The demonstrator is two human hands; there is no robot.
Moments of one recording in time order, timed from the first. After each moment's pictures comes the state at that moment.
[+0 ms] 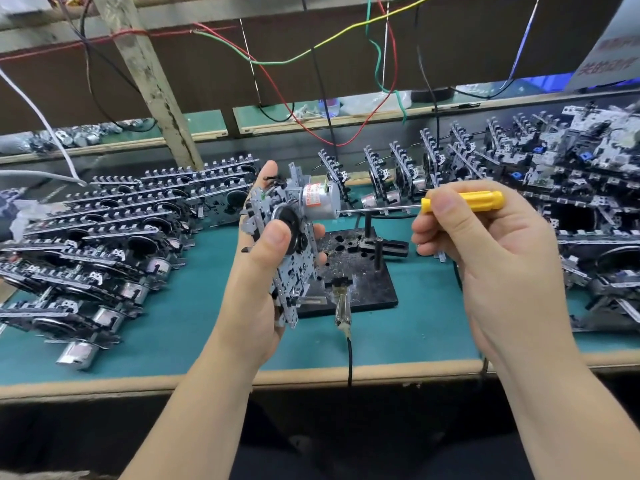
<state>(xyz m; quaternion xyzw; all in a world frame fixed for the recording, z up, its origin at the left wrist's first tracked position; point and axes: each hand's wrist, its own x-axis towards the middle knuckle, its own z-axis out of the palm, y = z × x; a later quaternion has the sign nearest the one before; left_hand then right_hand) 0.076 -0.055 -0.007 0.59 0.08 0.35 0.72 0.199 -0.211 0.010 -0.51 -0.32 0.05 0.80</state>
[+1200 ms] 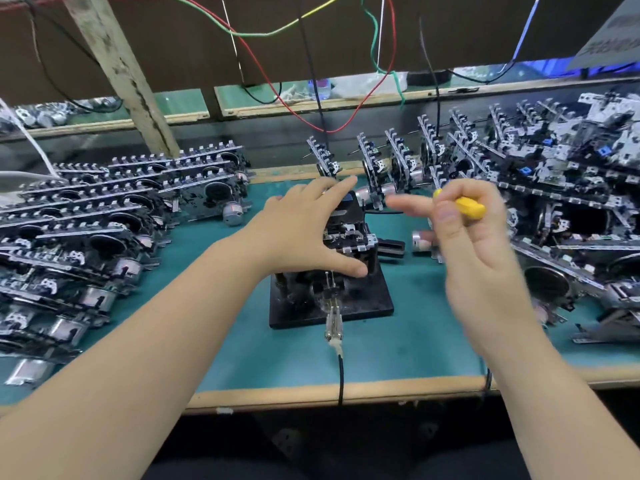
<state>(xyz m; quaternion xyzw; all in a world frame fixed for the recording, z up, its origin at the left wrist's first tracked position) 0.173 0.016 -0.002 0.99 0.10 0.01 0.07 0.234 -0.193 -0.022 -0.61 -0.38 0.05 0.69</state>
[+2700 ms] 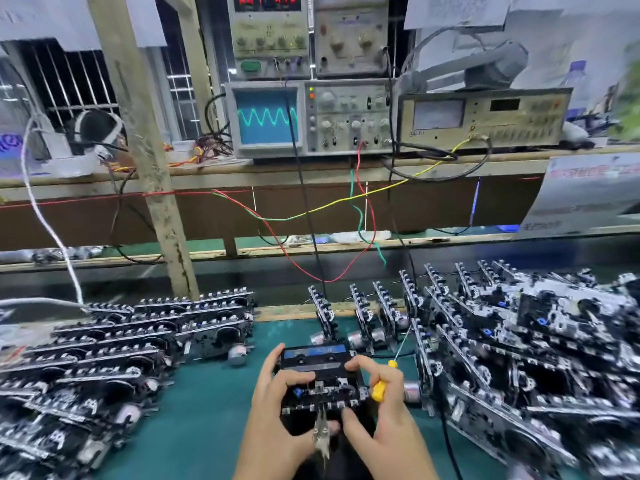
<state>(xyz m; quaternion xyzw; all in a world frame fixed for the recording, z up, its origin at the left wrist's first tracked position) 0.135 0.000 -0.084 0.80 0.16 0.38 0.43 0.244 -0.147 -0.081 -0.75 -0.42 0.00 0.51</state>
